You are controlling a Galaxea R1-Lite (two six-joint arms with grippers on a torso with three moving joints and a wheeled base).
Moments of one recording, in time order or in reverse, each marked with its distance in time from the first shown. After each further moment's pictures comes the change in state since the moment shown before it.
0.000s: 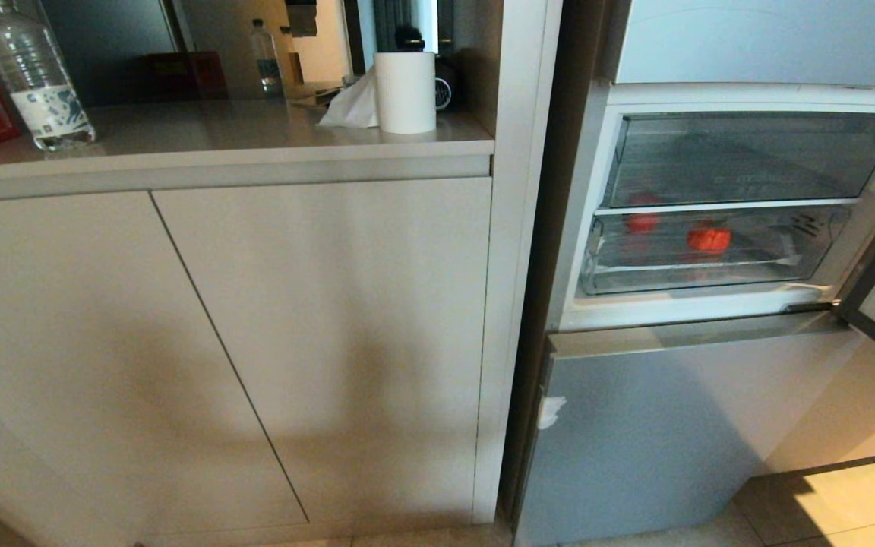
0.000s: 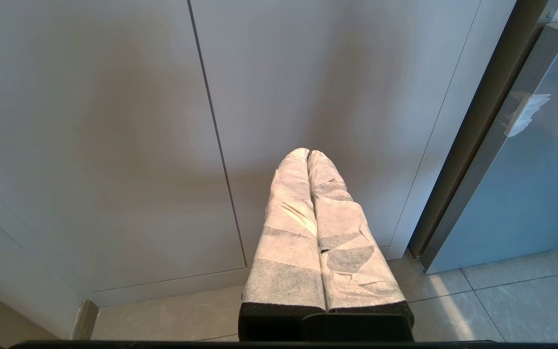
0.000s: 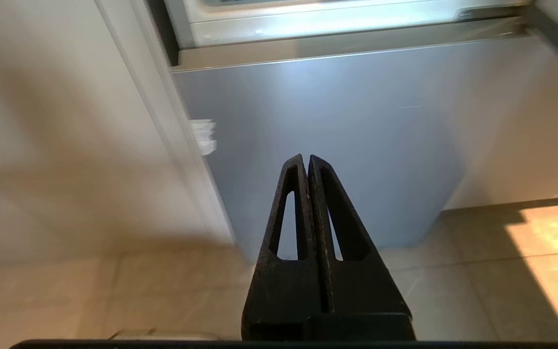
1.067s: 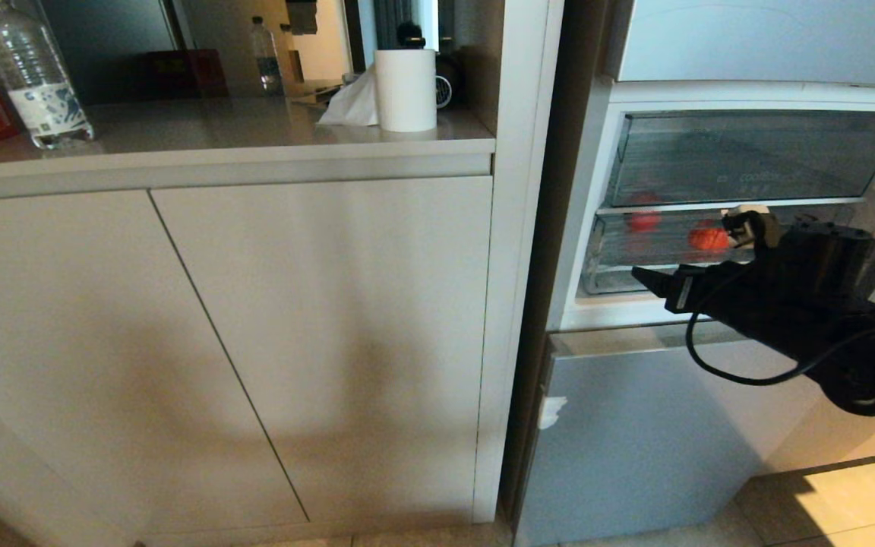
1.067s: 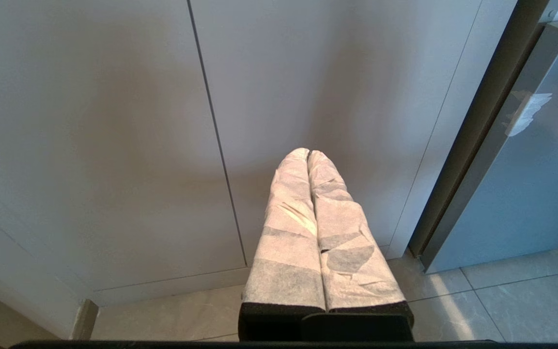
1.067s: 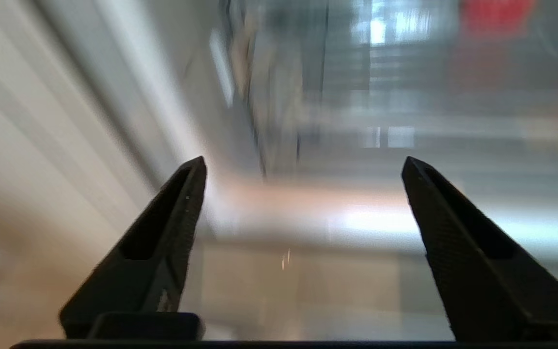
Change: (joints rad) left arm 0.000 0.000 0.000 0.000 0.000 0.000; right arm 0.091 1.522 -0.640 -0.944 0.126 -0.003
